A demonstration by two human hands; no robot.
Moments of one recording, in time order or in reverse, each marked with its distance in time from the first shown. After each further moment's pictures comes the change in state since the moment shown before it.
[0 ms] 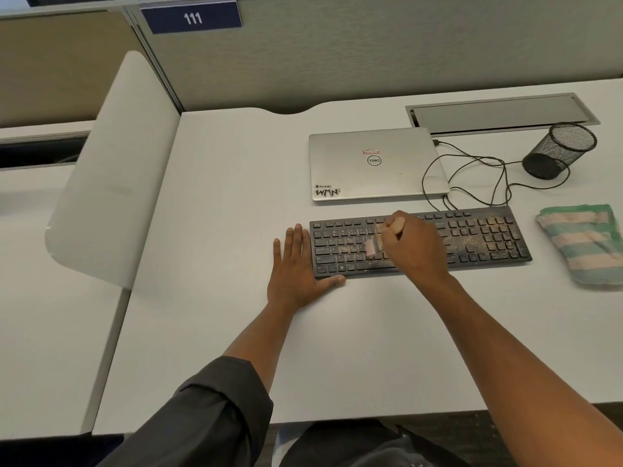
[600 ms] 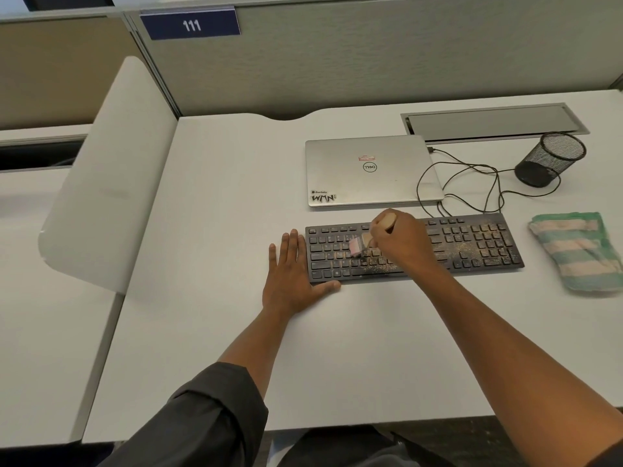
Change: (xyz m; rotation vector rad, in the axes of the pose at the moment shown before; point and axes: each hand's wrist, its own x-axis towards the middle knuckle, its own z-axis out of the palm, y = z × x) left_hand 0.000 -0.001 0.003 0.005 0.014 0.008; right_hand 0.023 -0.005 -0.001 0.175 -0.130 0.071
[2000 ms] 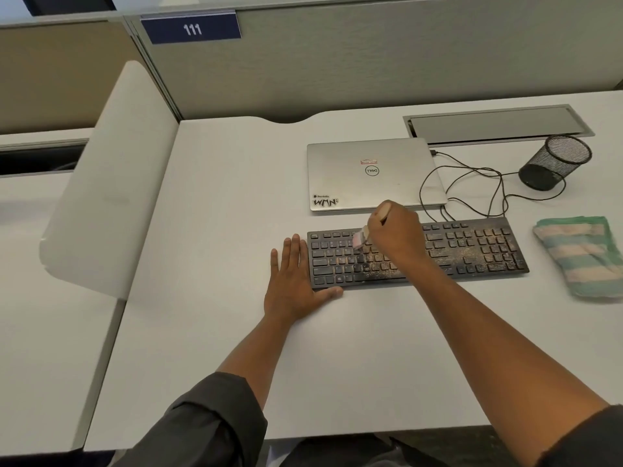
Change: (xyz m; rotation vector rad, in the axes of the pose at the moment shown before) left_hand 0.001 0.001 -0.001 -0.008 0.001 -0.005; right_hand 0.021 -0.016 0.012 -0.129 0.105 -0.033
